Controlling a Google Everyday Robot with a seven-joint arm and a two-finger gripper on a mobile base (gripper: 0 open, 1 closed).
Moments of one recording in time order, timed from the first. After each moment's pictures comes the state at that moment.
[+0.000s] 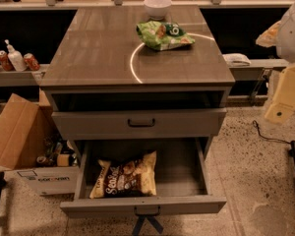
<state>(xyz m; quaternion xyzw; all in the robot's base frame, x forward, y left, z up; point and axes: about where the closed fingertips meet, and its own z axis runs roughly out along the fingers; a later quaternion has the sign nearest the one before) 0.438 -0.217 0.976 -0.60 0.78 -0.03 0.16</state>
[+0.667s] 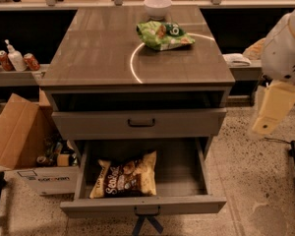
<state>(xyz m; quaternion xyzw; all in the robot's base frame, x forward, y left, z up) 0.442 -0.205 0.948 -0.62 0.77 -0.03 0.16</state>
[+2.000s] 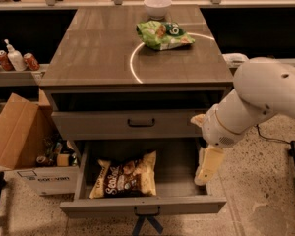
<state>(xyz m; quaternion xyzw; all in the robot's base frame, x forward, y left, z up) 0.452 -0.139 0.736 -0.65 0.73 0.12 0.16</state>
